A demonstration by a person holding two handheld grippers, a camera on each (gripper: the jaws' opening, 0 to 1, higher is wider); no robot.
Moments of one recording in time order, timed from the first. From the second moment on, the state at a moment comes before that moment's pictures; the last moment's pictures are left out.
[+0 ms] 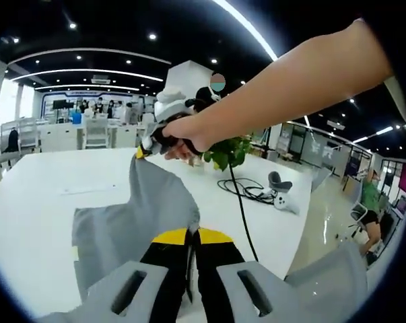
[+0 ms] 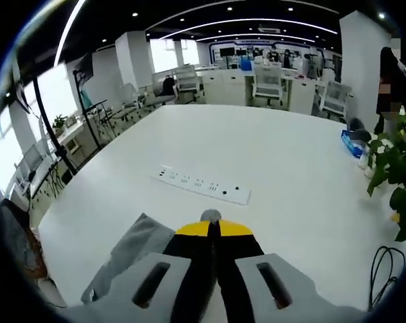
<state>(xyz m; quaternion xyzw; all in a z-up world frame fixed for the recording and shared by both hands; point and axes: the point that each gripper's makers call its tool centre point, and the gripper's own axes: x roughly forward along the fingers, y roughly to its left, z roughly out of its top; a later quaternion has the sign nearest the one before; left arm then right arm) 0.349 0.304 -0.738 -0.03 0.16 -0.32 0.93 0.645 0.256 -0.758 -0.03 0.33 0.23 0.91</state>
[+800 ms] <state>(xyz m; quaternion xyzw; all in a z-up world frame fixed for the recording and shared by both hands) 0.332 0.377 -0.788 -0.05 0.22 -0.25 0.94 0.638 0.334 -0.788 -0.03 0.34 0.27 0.90</state>
